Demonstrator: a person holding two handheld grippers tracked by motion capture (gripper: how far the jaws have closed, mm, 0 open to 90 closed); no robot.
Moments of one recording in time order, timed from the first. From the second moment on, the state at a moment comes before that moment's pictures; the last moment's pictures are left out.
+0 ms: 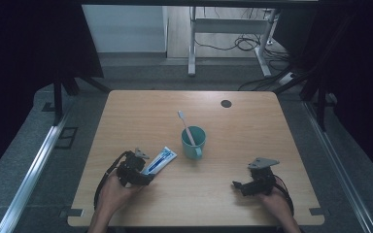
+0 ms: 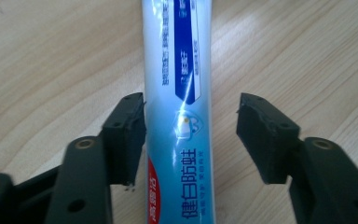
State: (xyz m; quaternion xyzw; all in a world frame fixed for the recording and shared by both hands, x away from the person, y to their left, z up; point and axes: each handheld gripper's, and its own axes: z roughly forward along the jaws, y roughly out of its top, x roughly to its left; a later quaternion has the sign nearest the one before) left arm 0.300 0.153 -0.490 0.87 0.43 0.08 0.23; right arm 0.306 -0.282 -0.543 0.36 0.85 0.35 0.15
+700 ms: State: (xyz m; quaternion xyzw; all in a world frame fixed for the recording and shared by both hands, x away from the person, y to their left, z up) left arm 0.336 0.138 -0.493 0.90 0.43 0.01 0.11; right arm 0.306 -0.282 -0.543 0.36 0.85 0.35 0.15
